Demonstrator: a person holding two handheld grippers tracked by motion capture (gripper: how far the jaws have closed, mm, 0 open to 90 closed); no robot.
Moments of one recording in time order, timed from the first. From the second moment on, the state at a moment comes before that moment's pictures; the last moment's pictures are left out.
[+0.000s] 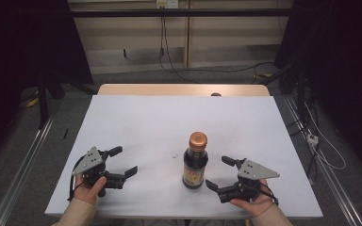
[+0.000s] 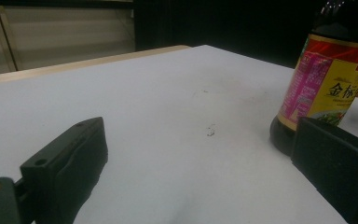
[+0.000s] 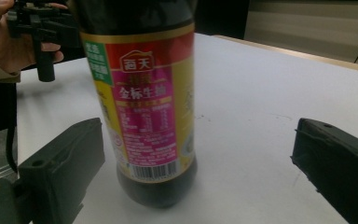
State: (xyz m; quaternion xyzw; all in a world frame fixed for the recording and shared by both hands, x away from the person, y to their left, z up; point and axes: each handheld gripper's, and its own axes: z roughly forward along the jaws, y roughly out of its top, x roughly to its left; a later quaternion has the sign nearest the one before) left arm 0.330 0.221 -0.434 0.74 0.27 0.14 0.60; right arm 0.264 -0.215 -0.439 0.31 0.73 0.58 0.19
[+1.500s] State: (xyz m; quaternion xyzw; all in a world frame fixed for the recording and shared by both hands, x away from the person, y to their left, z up) left arm 0.331 0.219 -0.436 0.75 0.26 0.14 0.59; right arm 0.290 -0.156 -0.419 0.30 0.72 0.61 0.15
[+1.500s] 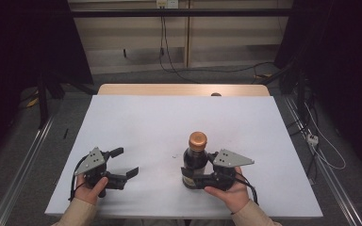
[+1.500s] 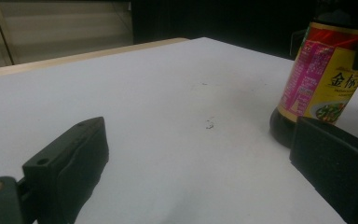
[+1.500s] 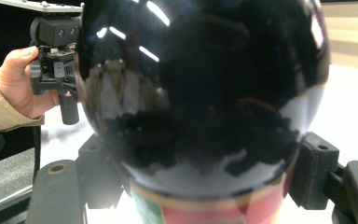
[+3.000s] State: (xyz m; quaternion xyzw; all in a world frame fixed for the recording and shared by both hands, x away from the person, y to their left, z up) left arm 0.333 0.219 -0.438 0.75 0.26 0.13 0.60; right arm 0.344 -0.161 -0.398 0.29 0.74 0.58 0.20
